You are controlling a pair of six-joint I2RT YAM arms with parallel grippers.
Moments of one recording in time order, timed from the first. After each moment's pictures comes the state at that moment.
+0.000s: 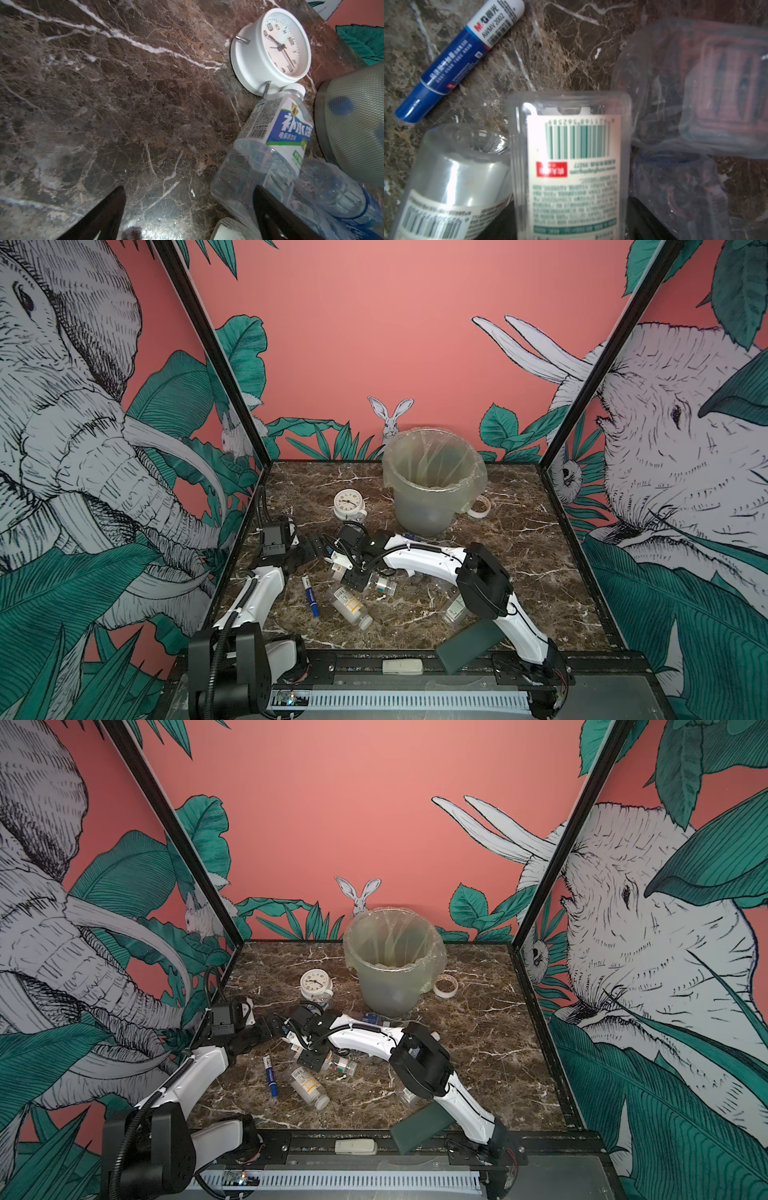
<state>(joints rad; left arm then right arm) 0.08 1.15 0.58 -0.28 0.22 -0.38 1.11 2.29 1.91 -0.78 -0.04 -0.15</state>
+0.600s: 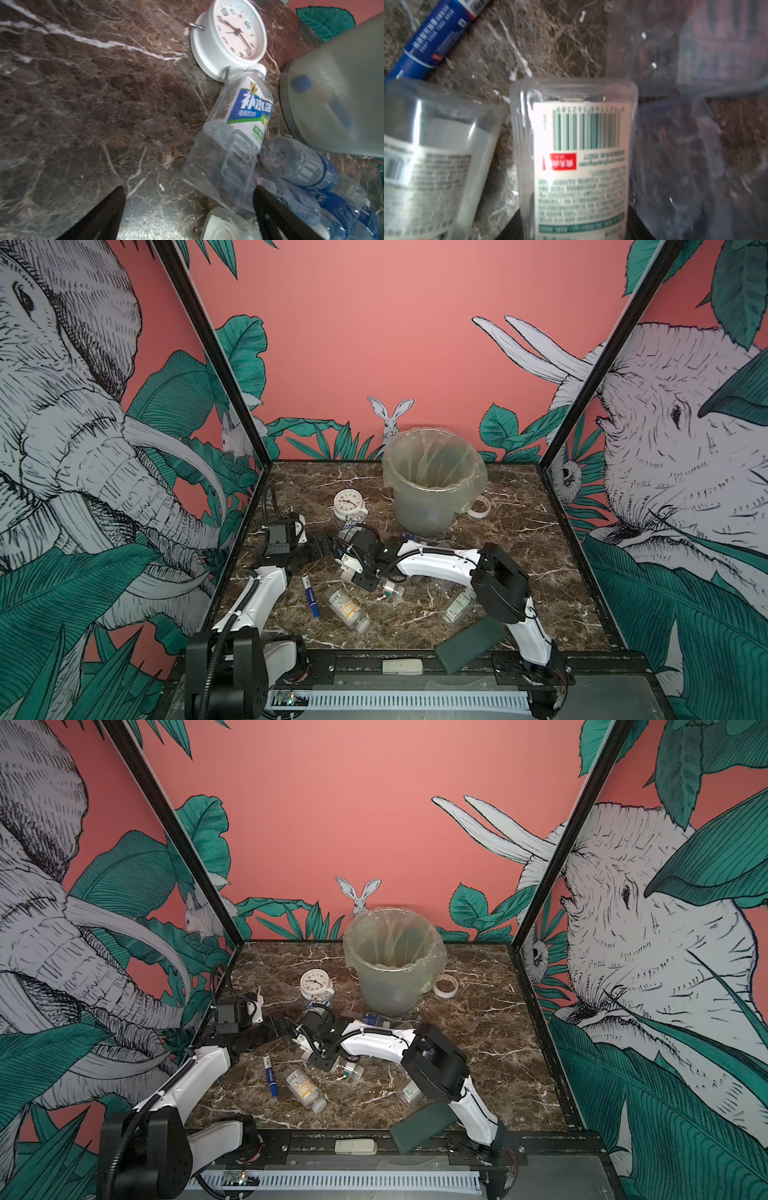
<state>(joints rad) 0.00 1.14 0.60 -0.30 0.31 -0.34 1.11 2.08 1.59 -0.61 0.00 -0.10</state>
